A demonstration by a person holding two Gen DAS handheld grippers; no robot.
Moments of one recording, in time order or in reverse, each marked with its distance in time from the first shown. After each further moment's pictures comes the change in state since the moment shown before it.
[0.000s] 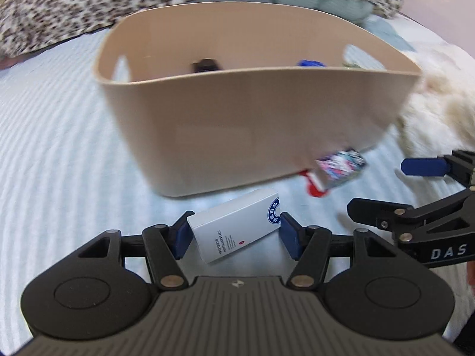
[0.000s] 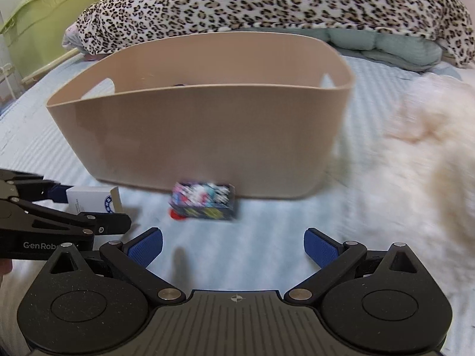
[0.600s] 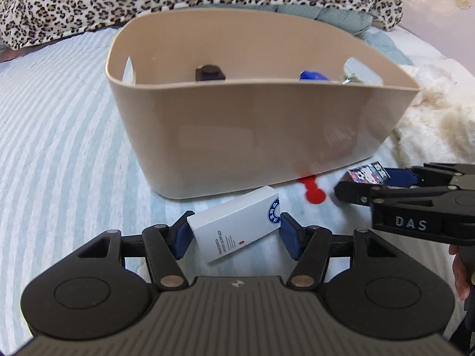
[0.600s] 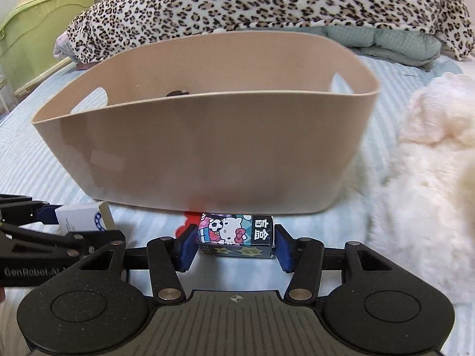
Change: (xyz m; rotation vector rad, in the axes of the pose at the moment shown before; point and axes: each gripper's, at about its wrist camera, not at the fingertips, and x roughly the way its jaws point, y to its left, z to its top) left arm -0.015 0.007 0.000 -0.022 -0.033 -0.050; right arm 0.008 0.004 0.004 0.051 -0.013 -0.011
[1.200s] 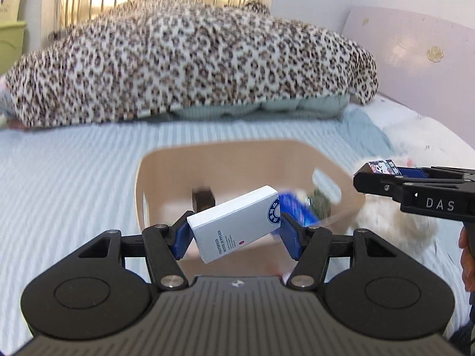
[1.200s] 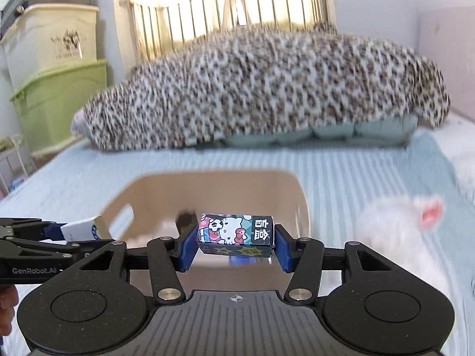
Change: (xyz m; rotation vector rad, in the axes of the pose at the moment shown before) left arm -0.087 -0.024 0.062 0.037 -0.299 -0.003; right arm -0.108 -0.014 0.065 0.000 -0.323 0.024
